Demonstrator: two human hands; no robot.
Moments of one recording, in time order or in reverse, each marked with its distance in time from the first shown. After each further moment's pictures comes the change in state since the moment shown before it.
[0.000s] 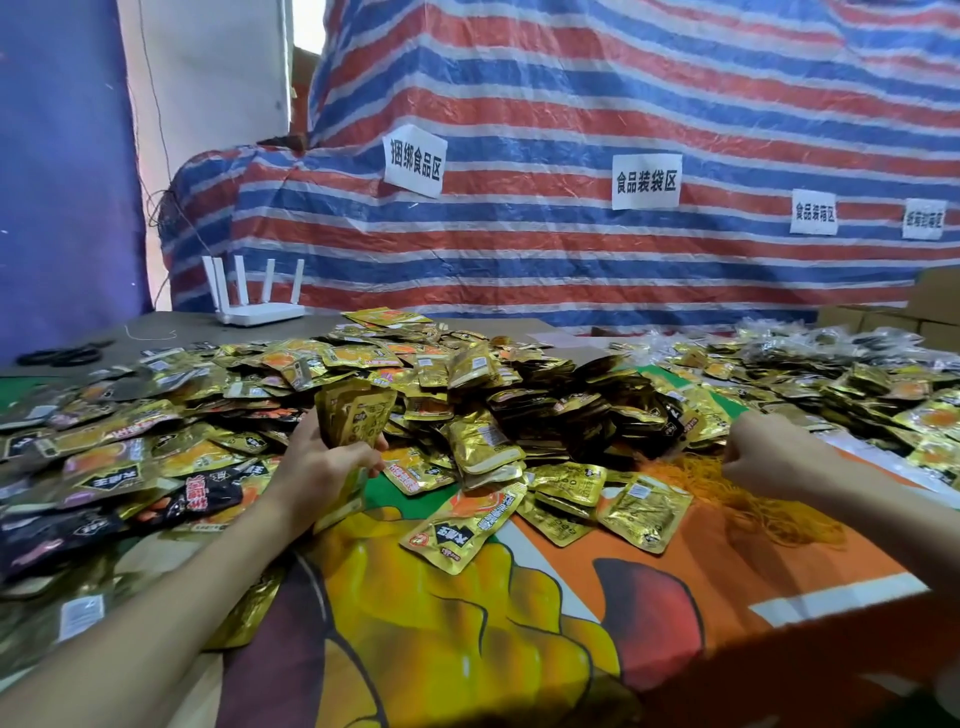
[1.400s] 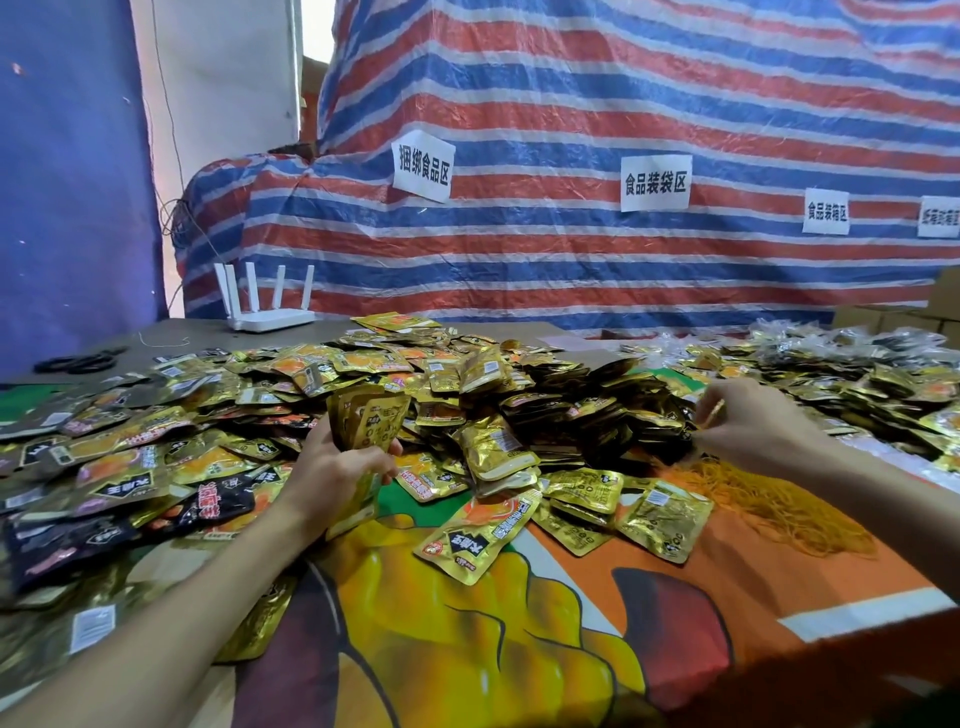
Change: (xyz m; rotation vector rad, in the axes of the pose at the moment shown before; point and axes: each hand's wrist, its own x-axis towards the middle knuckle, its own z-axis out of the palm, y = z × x) left_hand -0.002 0.009 0.003 -0.124 -0.046 -0.052; right_hand -0.003 -0.039 -0.023 0.331 0.159 -0.107
